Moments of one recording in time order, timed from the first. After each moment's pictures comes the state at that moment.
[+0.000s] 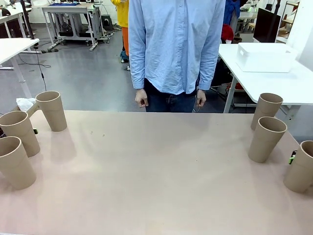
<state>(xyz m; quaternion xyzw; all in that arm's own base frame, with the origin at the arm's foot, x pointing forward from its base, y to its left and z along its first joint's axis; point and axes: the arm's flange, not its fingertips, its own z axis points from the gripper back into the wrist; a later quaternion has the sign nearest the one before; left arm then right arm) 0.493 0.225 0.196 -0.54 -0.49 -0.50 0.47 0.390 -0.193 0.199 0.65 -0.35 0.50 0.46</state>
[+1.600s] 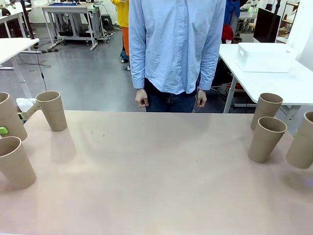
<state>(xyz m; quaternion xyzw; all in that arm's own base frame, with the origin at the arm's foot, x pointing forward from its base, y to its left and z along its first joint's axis) 0.463 0.228 0.287 -0.52 -0.51 -0.51 0.45 0.365 -0.173 0.300 0.58 -0.47 0.45 0.50</state>
